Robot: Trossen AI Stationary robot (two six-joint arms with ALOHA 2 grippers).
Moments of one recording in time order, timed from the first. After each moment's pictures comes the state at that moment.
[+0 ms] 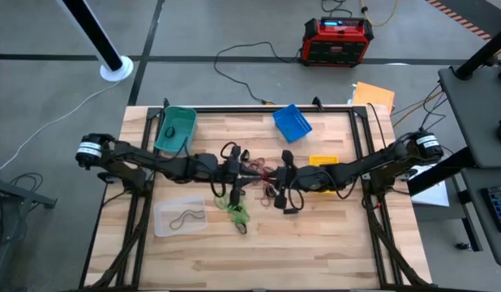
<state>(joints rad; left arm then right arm) -0.06 1.50 0.76 0.57 -0.07 -0.01 0.17 1.50 0.78 0.38 0.37 0.00</state>
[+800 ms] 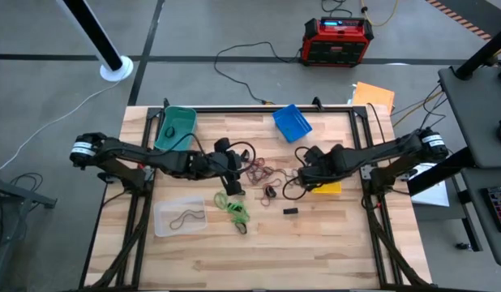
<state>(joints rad) -0.06 1.44 0.92 -0.07 -0.40 -0.02 0.13 1.45 1.09 -1.22 0.46 1.00</state>
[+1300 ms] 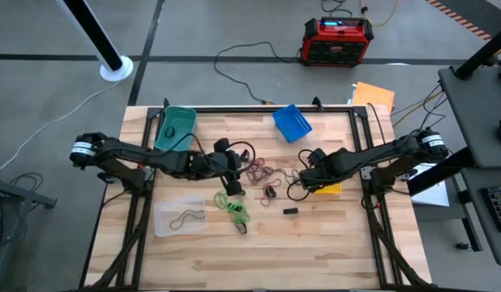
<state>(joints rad) -0.06 1.44 0.92 -0.07 -0.40 -0.04 0.12 1.45 1.00 -1.22 0.42 1.08</state>
